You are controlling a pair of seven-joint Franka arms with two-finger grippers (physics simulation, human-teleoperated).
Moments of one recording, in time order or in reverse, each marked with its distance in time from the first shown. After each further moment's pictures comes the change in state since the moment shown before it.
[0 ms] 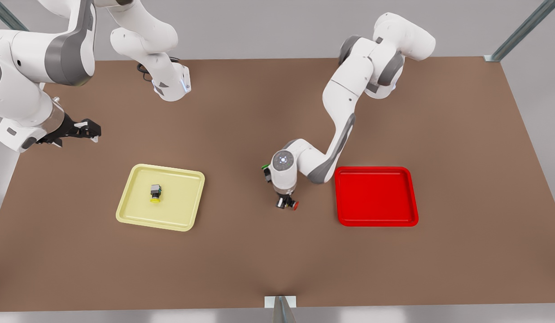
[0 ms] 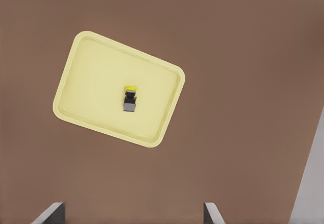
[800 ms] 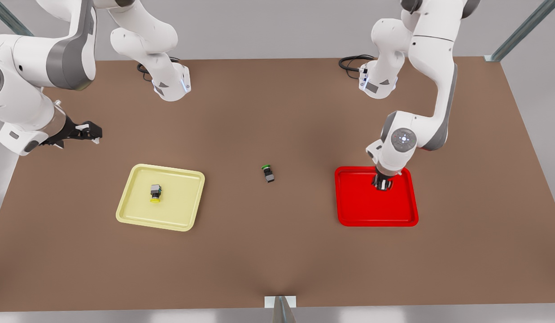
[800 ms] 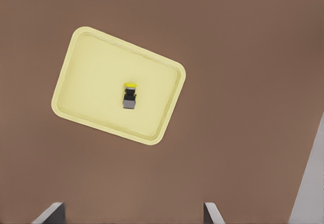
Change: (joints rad) left arm 0.442 -0.702 -0.011 -0.875 0.060 0.115 0.232; right arm -0.003 0.014 -0.001 0.002 0.000 -0.009 0.000
